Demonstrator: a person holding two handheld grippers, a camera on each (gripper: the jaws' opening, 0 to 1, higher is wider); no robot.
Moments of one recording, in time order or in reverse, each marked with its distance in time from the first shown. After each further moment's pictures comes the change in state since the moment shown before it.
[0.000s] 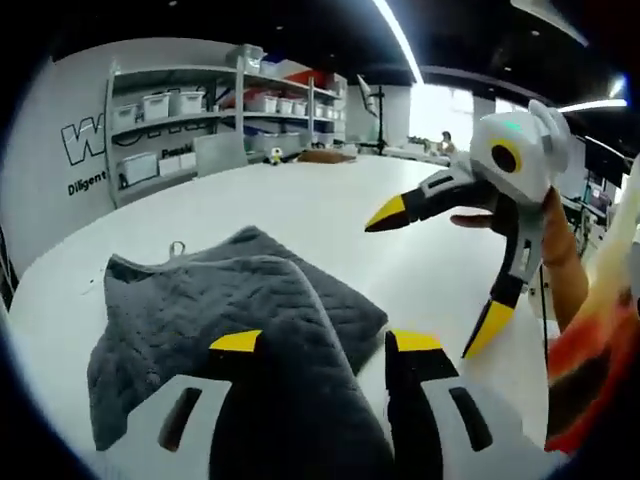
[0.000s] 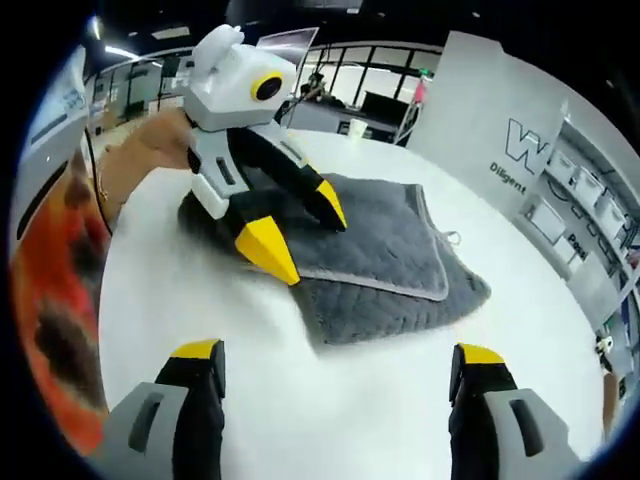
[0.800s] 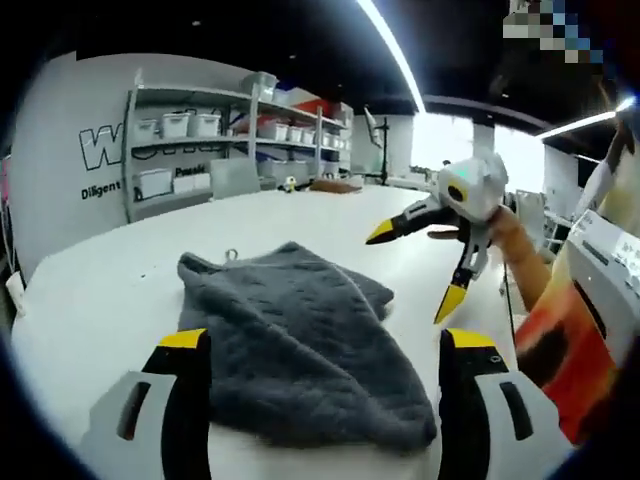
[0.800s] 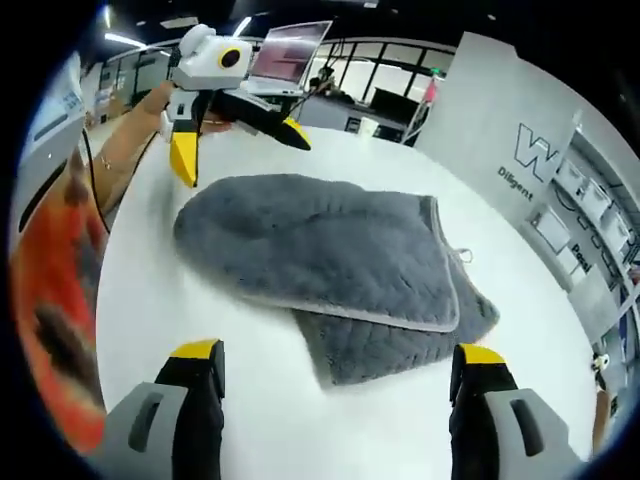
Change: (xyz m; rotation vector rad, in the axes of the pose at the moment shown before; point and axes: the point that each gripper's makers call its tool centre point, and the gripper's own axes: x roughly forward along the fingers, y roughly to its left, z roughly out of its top) left arm -0.104 0.041 -0.006 -0.018 -0.125 -0.018; right arm 0.016 0.009 0.028 -0.045 0.031 0.009
